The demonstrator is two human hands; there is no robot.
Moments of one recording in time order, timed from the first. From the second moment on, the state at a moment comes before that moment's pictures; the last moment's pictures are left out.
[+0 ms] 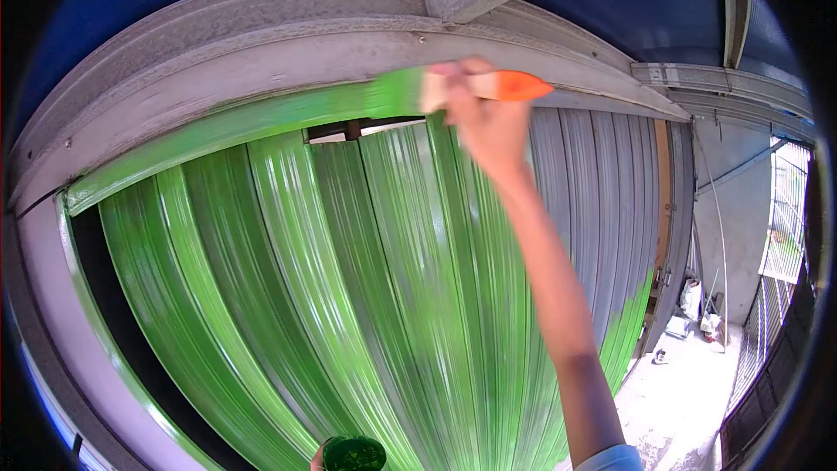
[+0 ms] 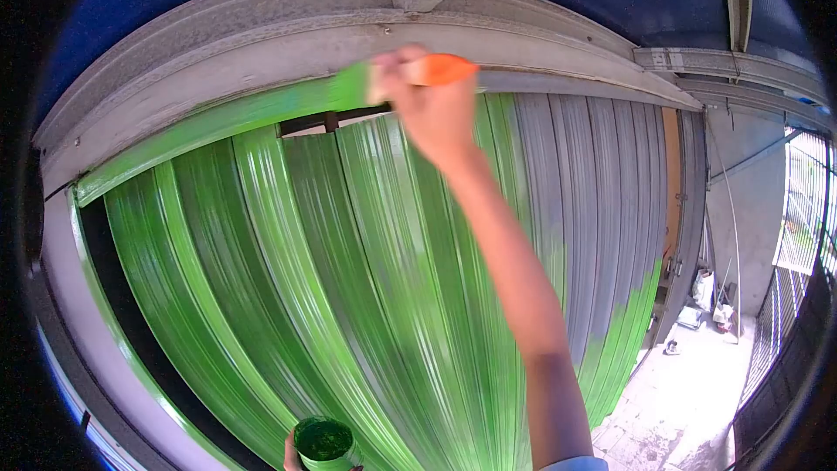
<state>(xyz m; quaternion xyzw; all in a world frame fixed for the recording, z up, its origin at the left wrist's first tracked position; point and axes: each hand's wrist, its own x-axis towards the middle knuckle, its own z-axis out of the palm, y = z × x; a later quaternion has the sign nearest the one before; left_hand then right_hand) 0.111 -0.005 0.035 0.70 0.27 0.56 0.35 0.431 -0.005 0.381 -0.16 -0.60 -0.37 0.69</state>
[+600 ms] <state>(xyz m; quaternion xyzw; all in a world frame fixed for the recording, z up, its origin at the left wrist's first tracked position) 0.110 -0.010 0.043 0.70 0.28 0.56 0.35 0.382 -0.005 0.382 -0.03 -0.49 -0.26 0.84</state>
